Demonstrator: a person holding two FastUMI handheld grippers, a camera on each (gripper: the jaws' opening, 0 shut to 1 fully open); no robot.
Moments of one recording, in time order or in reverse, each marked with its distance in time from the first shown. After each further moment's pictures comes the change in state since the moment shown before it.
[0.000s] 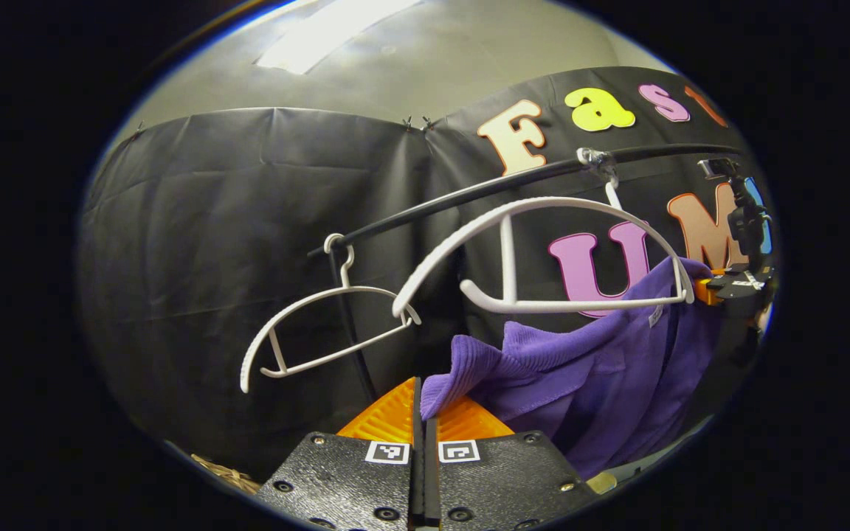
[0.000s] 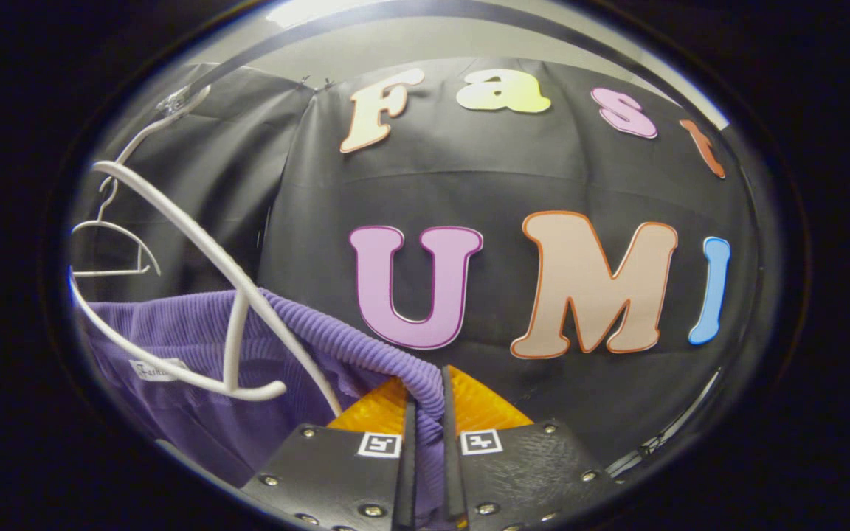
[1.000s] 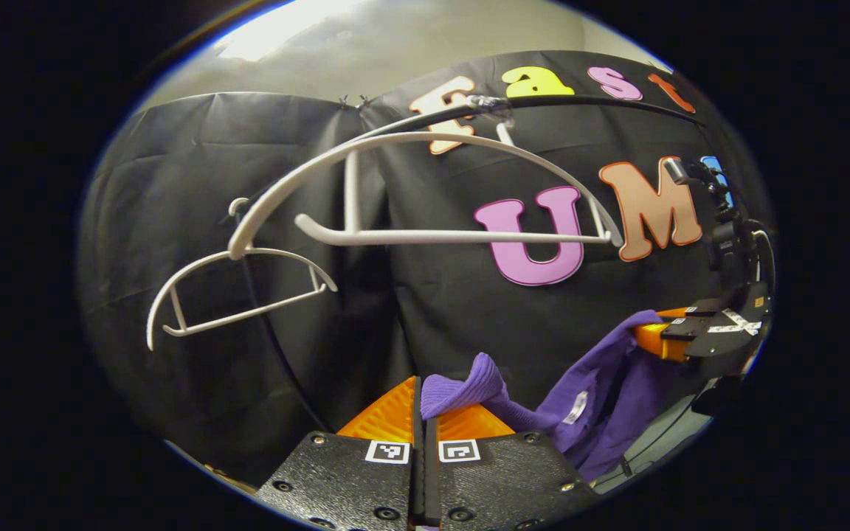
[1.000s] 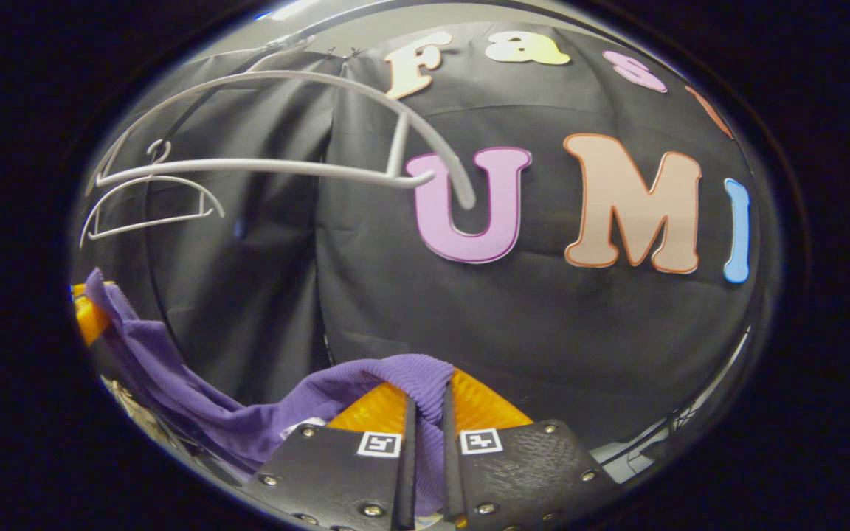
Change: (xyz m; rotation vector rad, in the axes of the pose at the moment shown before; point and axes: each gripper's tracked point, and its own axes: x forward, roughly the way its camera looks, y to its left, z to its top) left arm -0.008 -0.112 -0.062 0.025 0.089 -0.275; right arm -0.087 0.075 -0.118 0.036 0.225 0.202
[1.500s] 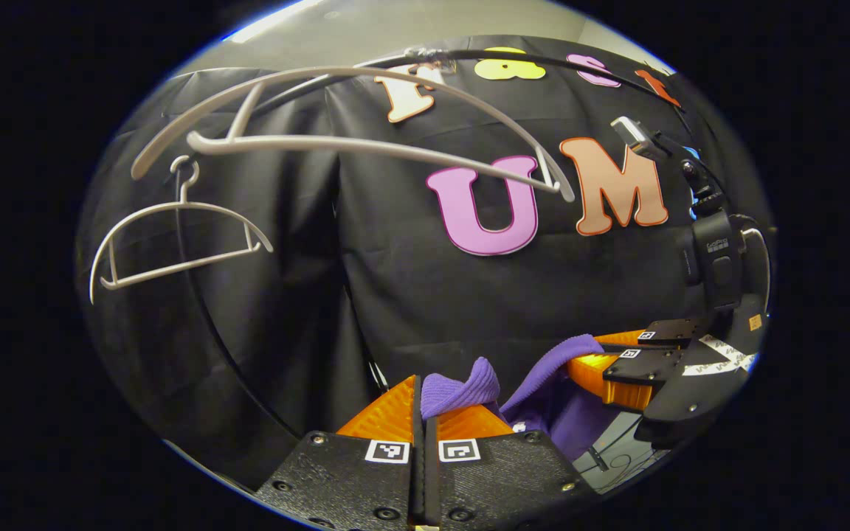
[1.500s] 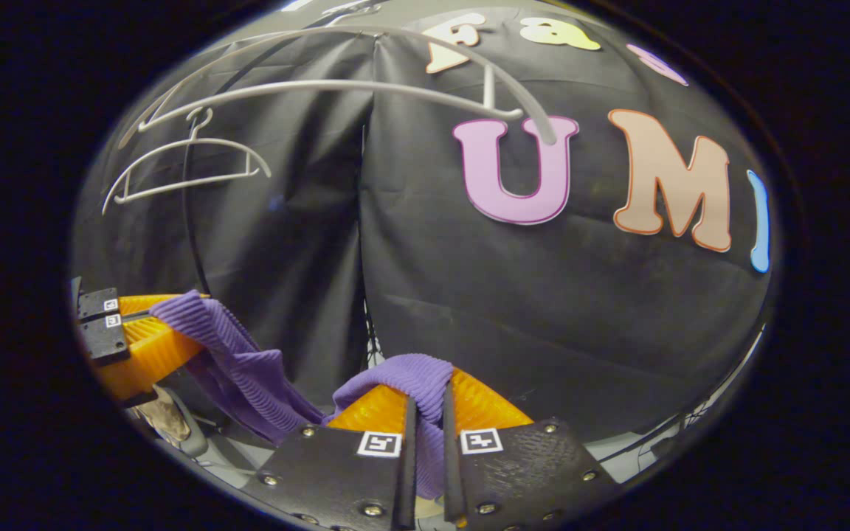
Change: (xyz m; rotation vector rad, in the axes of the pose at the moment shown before) left arm 0.020 -0.056 -0.060 -0.043 0.119 -0.138; right arm -0.013 0.044 -0.066 -0.048 0.124 0.122
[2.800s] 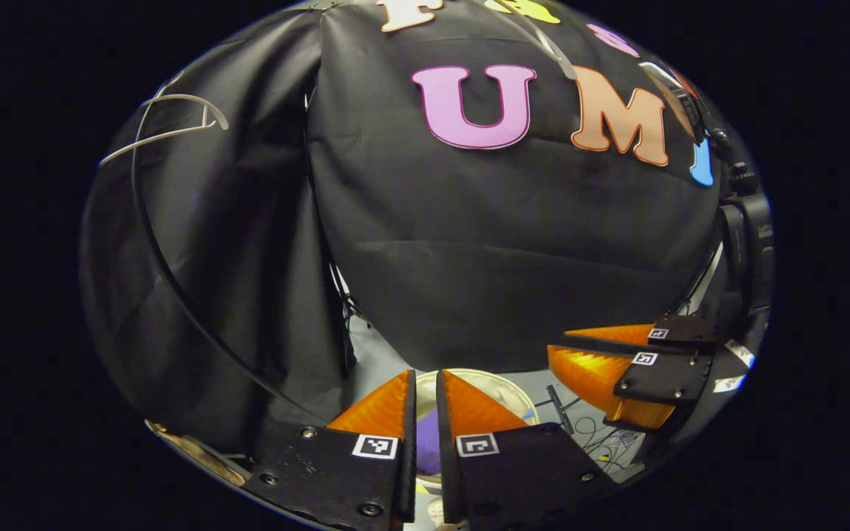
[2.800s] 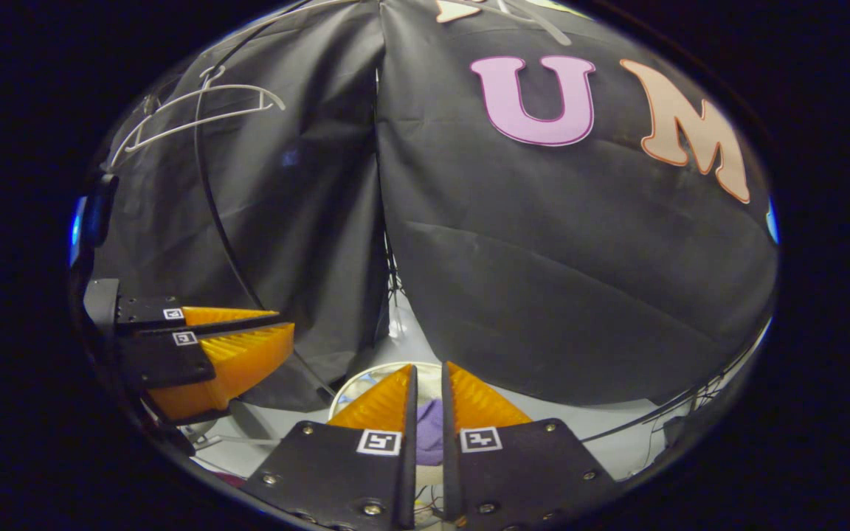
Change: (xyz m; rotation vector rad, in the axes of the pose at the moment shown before) left arm 0.018 -0.035 -0.121 -0.082 0.315 -0.108; right arm 0.004 0.018 -0.100 0.019 0.216 0.070
